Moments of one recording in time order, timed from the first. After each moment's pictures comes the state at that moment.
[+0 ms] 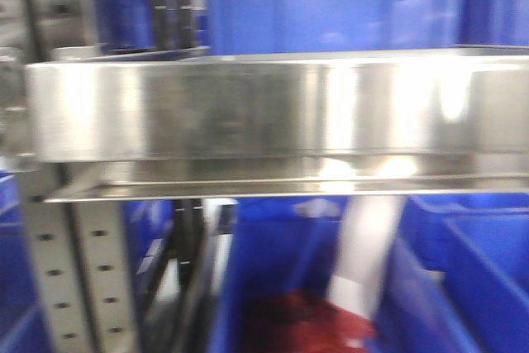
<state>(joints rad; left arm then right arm) -0.08 -0.01 0.03 -0.07 0.07 0.03 0.12 -0.01 -0.46 -0.05 0.55 0.10</state>
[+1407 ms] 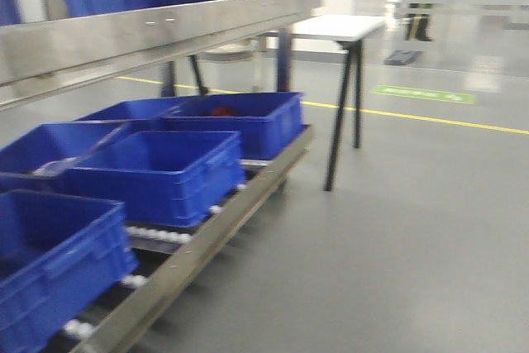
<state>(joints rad) -0.09 -0.01 0.03 -0.07 0.07 0.03 0.12 -0.01 -0.46 -0.05 0.55 0.10</state>
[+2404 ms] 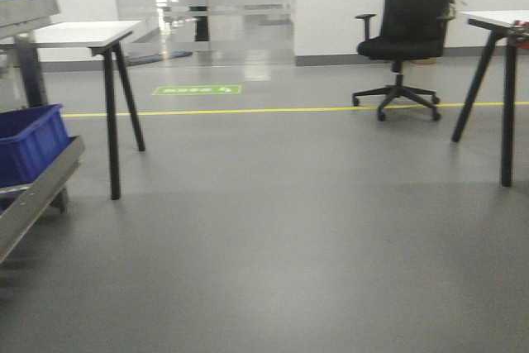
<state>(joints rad) -0.09 -0.01 0.03 -0.07 0.07 0.03 0.12 -0.01 -0.46 -0.05 0.55 0.10</state>
